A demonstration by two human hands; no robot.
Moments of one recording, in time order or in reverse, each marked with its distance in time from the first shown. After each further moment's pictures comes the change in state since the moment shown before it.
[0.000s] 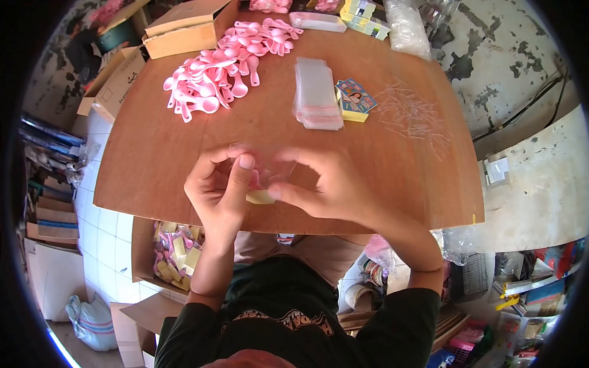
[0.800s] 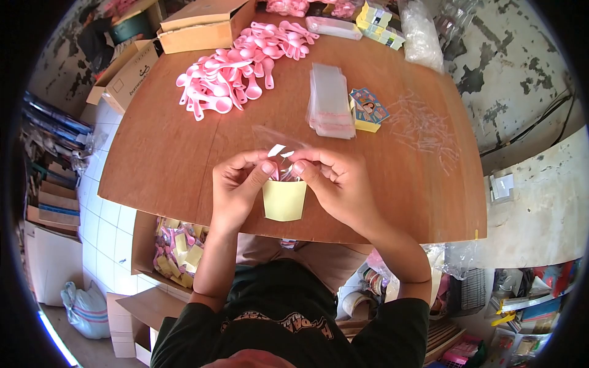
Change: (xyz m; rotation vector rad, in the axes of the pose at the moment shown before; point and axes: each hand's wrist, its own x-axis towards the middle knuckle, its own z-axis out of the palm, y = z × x) left_hand 0.005 -0.031 -0.016 -0.183 -0.190 -0.251; right_hand -0.001 0.014 0.015 0.438 0.161 0.180
